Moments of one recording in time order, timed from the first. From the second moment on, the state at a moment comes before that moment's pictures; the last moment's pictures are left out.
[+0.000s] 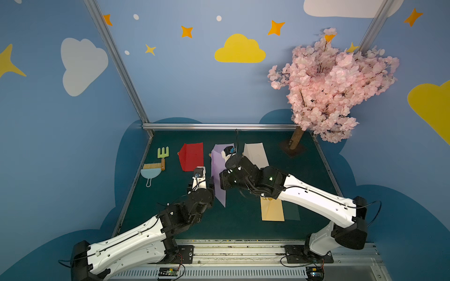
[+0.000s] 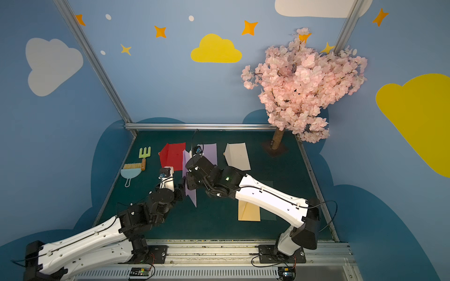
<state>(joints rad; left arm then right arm) -1.01 0.80 0.66 -0.28 -0.85 -0.42 1.18 1.57 1.61 -0.74 0.23 0.65</state>
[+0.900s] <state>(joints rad) -0.95 0.59 0.60 -0.45 -0.88 -0.48 1.18 1.40 1.39 -0.49 -0.16 0.63</state>
